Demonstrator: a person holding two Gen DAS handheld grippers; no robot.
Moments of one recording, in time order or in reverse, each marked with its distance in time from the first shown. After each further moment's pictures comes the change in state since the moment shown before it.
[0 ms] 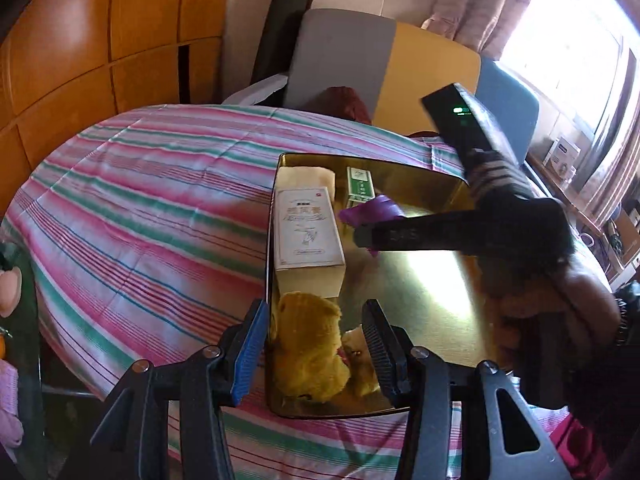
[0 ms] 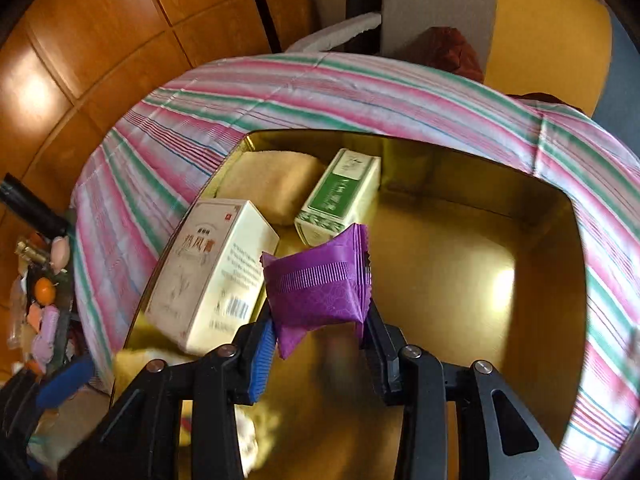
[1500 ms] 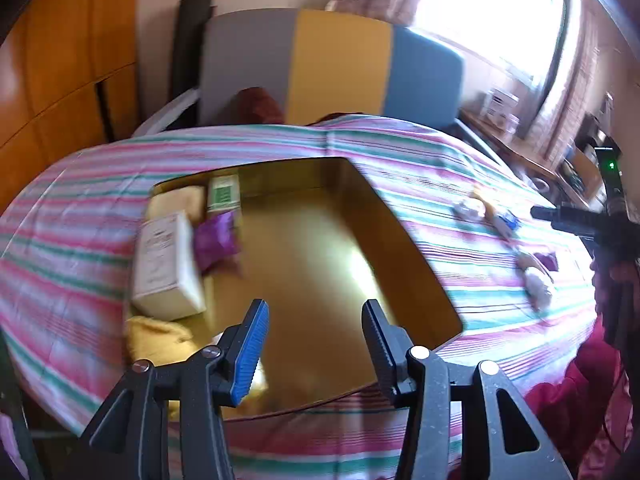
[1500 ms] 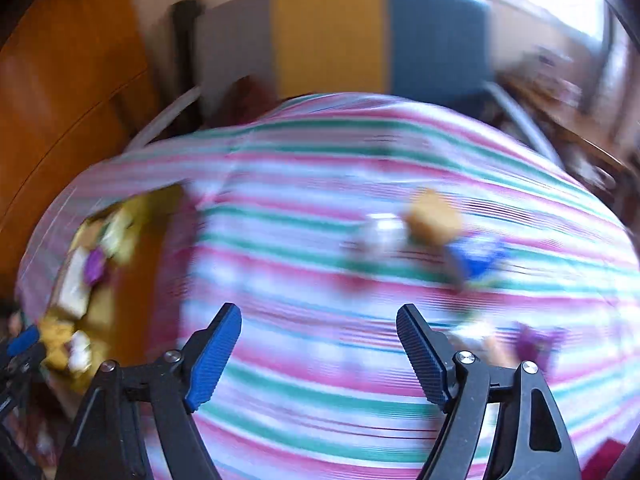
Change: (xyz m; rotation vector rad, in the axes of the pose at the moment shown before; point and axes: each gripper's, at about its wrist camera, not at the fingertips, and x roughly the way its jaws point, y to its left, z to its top) left arm -0.009 -0.119 0.002 0.244 0.025 -0.155; right arm -0.219 -0.270 -0.158 0.441 -0.269 -0.344
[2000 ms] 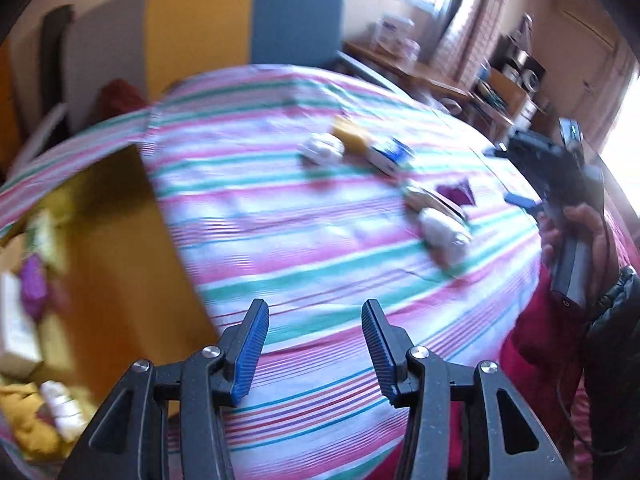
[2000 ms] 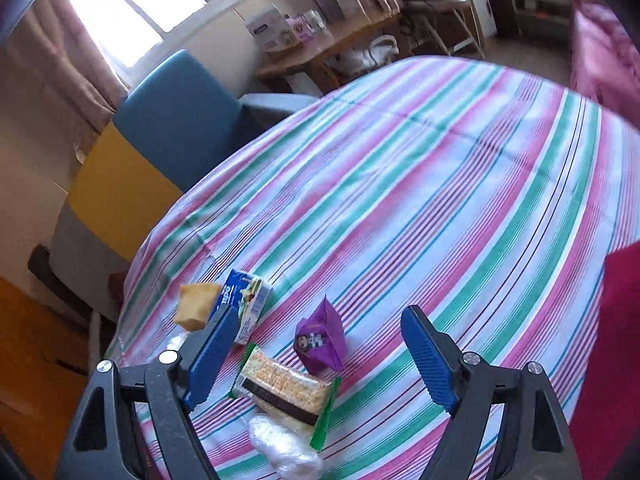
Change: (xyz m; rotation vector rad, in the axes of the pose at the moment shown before) left arm 0.068 -0.161 0.008 0.244 0.197 -0.268; right arm -0.017 -0.196 -0.054 0.798 -0.142 -0.067
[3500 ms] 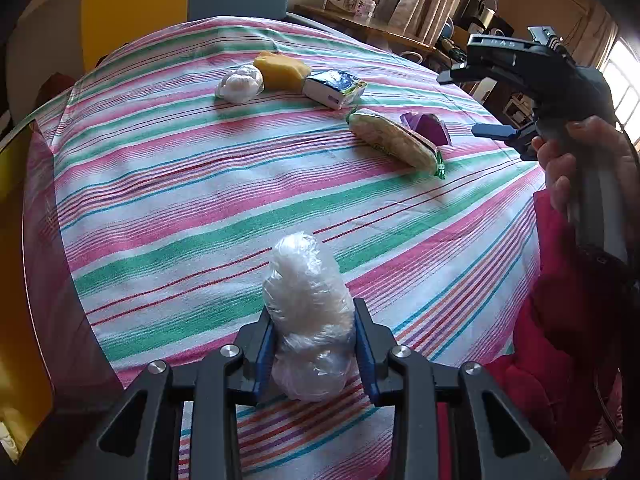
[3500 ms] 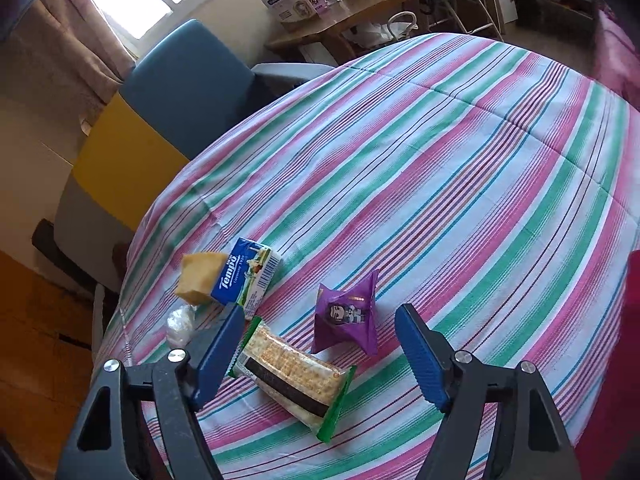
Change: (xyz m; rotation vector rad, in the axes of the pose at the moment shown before) left arm 0.070 -0.042 -0.026 0.090 0.084 -0.082; right arm 0.018 0.007 -0.007 -0.061 0.078 -0.024
